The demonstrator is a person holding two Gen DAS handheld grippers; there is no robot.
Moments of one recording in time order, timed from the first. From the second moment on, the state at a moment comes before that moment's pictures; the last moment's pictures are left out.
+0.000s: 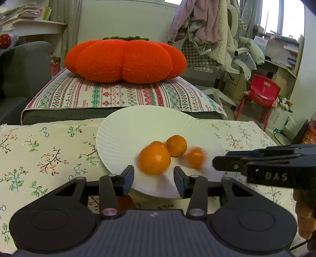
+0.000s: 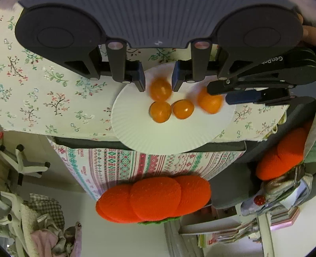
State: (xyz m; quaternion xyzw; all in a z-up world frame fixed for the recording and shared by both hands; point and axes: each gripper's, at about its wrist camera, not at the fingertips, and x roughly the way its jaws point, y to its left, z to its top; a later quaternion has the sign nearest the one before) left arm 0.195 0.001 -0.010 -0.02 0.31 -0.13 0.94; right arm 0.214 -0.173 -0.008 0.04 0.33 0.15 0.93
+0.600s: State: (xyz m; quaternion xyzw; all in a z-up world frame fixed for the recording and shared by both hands) left arm 0.181 0.038 0.020 -0.11 0.33 -0.09 0.93; right arm 0.203 -0.200 0.020 0.10 0.34 0.13 0.92
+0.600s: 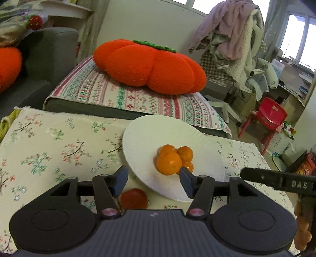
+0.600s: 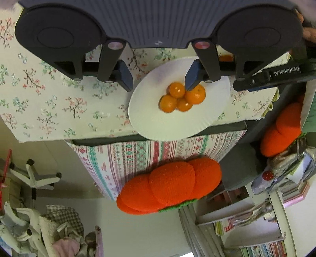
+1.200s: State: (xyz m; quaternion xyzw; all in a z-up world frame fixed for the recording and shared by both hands) left arm 0.139 0.058 0.031 -0.08 0.38 -0.05 0.92; right arm 0.157 -0.181 0.044 0.09 0.36 0.24 0.90
